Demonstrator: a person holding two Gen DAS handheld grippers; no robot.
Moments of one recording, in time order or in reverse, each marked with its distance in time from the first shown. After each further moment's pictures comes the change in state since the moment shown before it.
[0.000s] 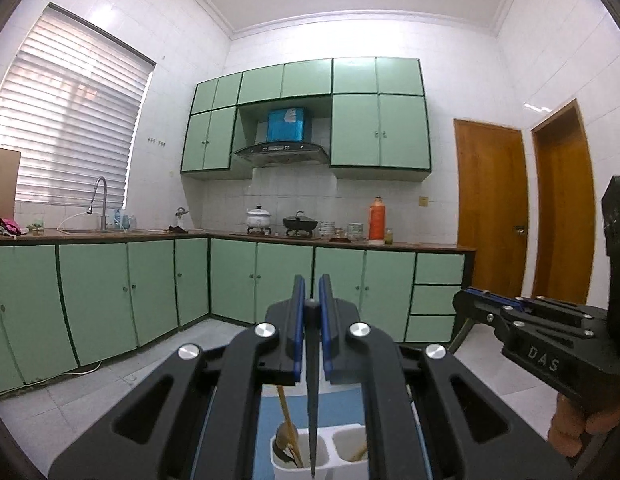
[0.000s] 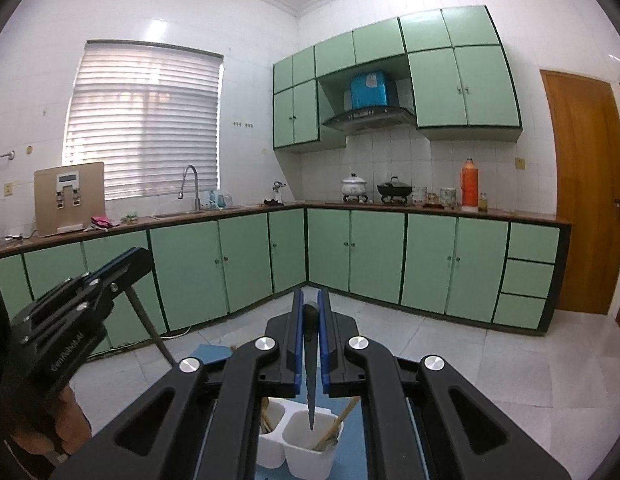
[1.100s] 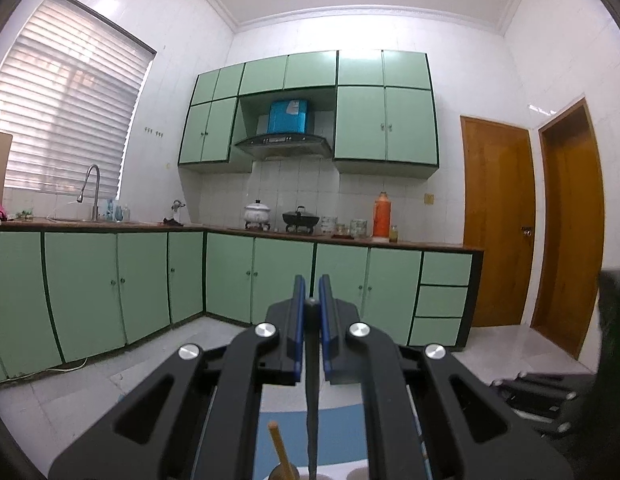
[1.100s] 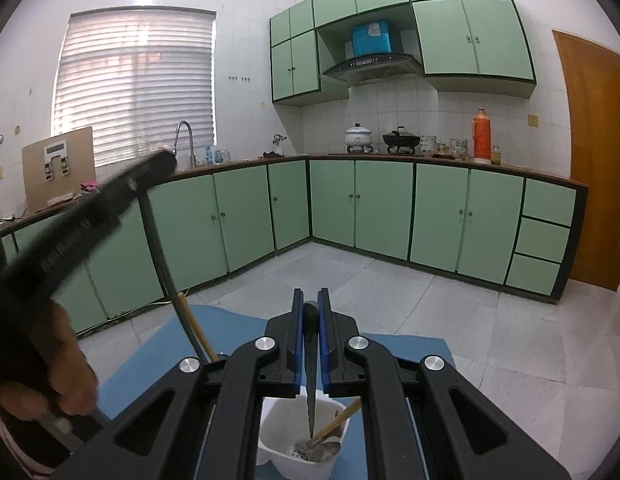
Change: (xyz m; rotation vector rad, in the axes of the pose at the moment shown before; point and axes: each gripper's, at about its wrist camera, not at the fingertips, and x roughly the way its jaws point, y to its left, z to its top) left arm 0.096 0.014 -0.034 -0.025 0.003 -0.009; right arm 0.100 -0.015 -0.057 0.016 0.158 0.023
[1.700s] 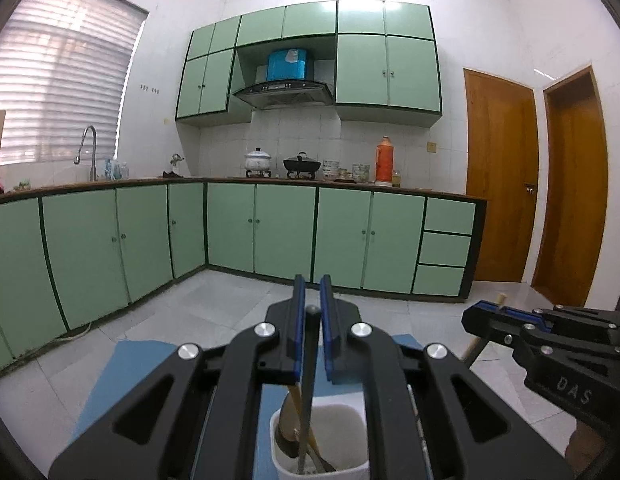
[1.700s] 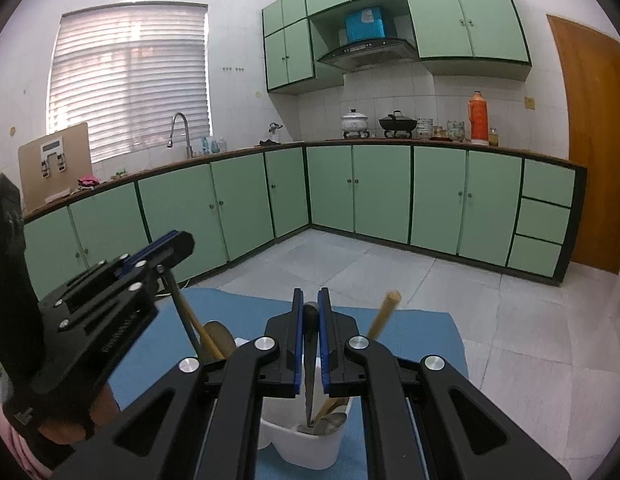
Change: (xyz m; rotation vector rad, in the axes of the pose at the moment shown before) left arm 0.007 0.030 -0.066 0.004 0.185 -0.007; right arm 0.007 -0.004 -0.030 0.037 0.037 0.004
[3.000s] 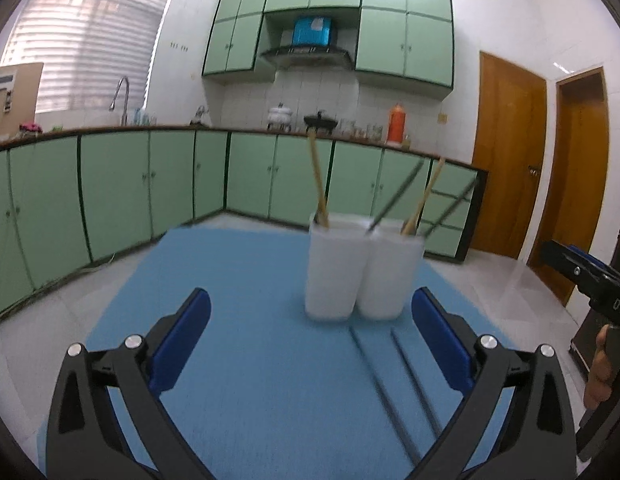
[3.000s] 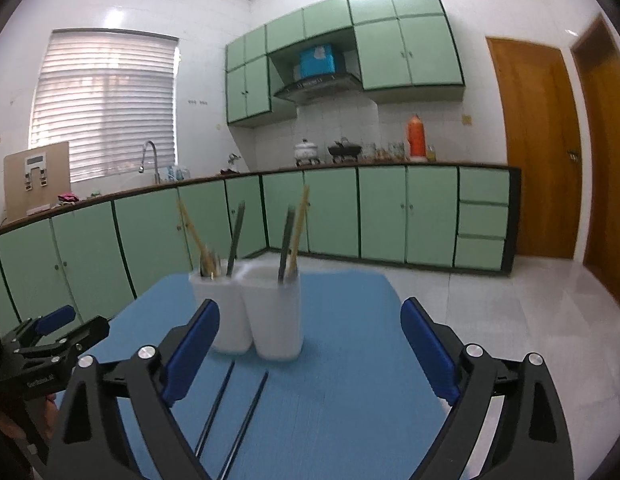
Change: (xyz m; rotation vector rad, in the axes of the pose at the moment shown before) left arm -0.172 0.024 -0.122 -0.069 0.157 0.051; right arm -0.155 0.014 -0.136 0.054 -0.132 -0.179
